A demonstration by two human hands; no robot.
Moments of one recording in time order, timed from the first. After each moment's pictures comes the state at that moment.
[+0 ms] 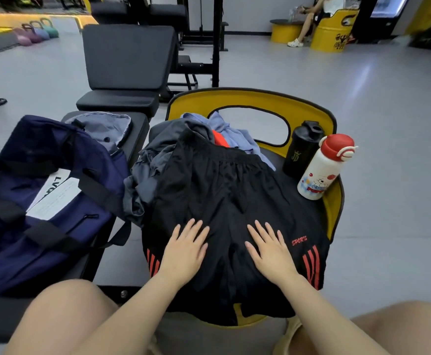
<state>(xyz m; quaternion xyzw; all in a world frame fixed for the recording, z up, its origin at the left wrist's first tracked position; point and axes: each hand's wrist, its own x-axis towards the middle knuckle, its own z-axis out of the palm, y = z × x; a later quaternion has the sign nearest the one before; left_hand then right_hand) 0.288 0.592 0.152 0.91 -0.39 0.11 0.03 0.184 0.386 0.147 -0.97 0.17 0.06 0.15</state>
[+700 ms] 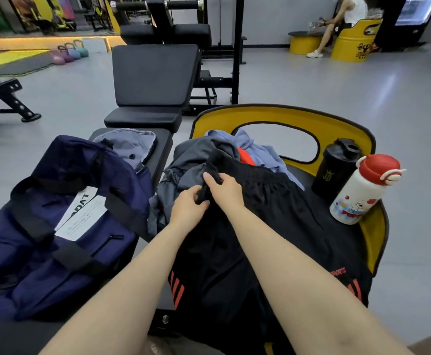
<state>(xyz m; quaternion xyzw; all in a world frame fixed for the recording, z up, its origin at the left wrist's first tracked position) 0.394 0.582 0.261 0.90 -0.15 -0.07 0.39 0.389 0.469 0.262 -0.81 0.24 -0.08 0.53</state>
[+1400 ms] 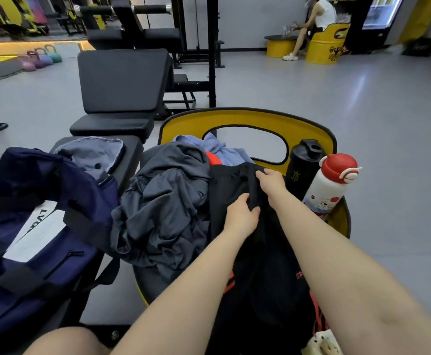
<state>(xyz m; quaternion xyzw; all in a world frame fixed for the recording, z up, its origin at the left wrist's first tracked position) 0.319 0.428 0.269 0.85 -0.19 -0.21 0.45 0.355 0.301 0.259 -0.70 0.38 -0.15 0.59</state>
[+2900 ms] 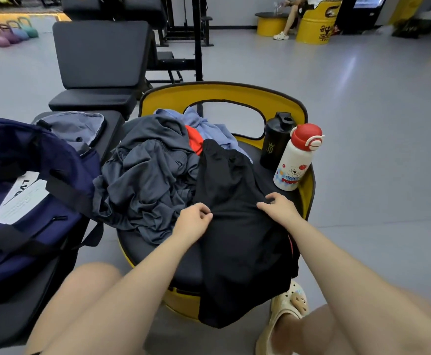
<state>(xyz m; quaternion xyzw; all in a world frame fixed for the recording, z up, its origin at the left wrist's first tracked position) 0.285 0.496 0.214 0.91 -0.17 -0.19 0.34 0.206 0.285 0.211 -0.83 0.38 0.03 0.40</state>
